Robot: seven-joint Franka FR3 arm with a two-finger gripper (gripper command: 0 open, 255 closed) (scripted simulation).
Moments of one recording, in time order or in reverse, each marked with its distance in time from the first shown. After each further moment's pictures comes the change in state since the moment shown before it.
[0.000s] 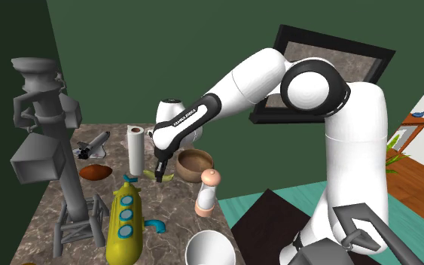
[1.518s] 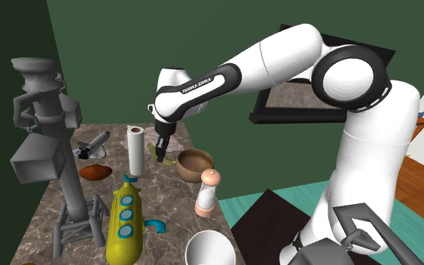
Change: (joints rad) arm 0.000 -0.185 -0.007 0.046 -0.017 -0.229 0.028
